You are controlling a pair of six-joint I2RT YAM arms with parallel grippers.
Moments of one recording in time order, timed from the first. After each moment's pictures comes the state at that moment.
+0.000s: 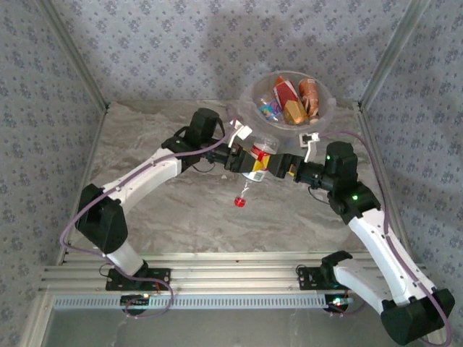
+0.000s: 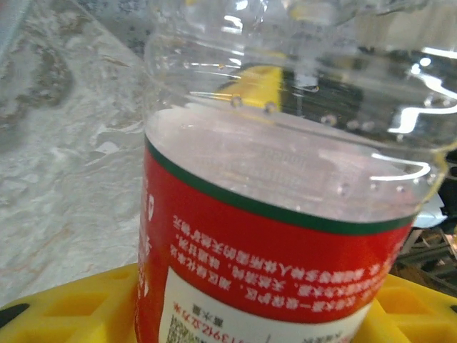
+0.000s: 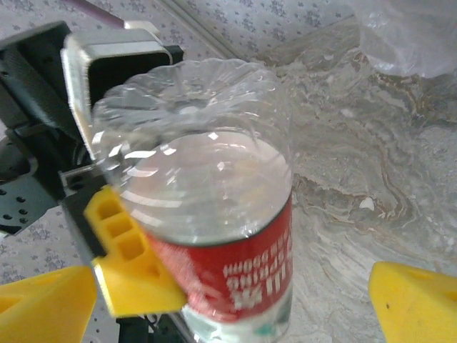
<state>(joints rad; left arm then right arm) -0.67 1.63 1.40 -0.31 1.01 -0.34 0.35 0.89 0.89 -0.31 -0.59 0.66</state>
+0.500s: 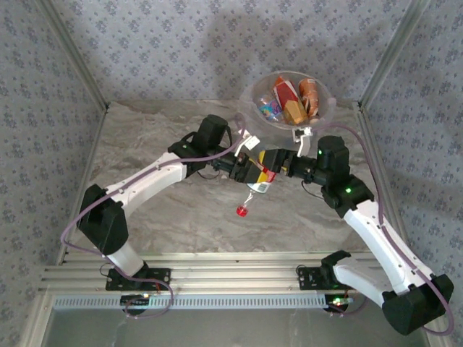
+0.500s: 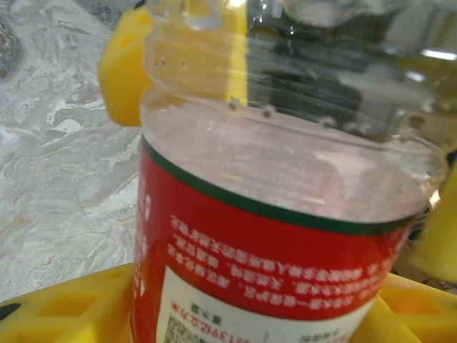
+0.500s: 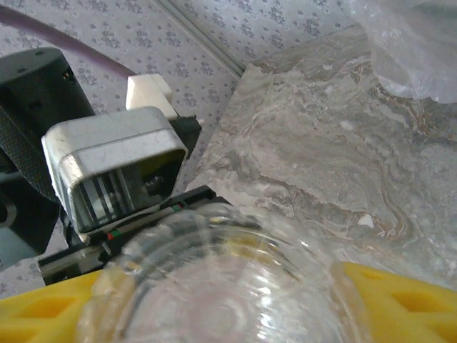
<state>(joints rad) -0.74 1.63 1.38 -0.35 1.00 -0.30 0.41 0.96 0.94 -0.28 -0.51 0.64</state>
